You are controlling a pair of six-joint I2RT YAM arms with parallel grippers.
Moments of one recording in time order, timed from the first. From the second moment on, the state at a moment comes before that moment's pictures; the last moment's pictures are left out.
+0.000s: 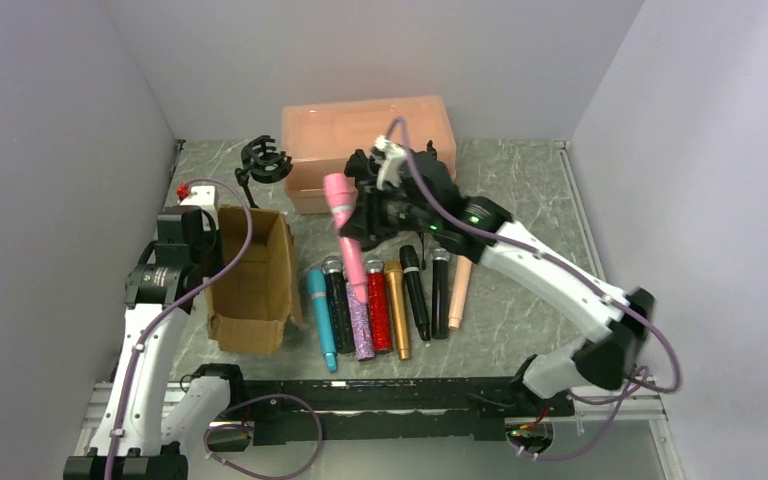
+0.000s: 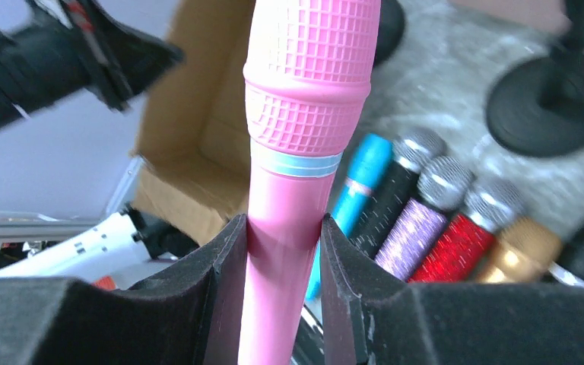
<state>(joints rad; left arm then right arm) -0.02 0.84 0.95 -0.84 -0.16 -0.06 0.88 1.50 1.54 -0.47 -0.20 0.55</state>
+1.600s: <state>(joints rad) 0.35 1.82 1.58 -0.38 -0.09 0.29 0.31 1.33 0.93 -0.77 0.31 0.52</state>
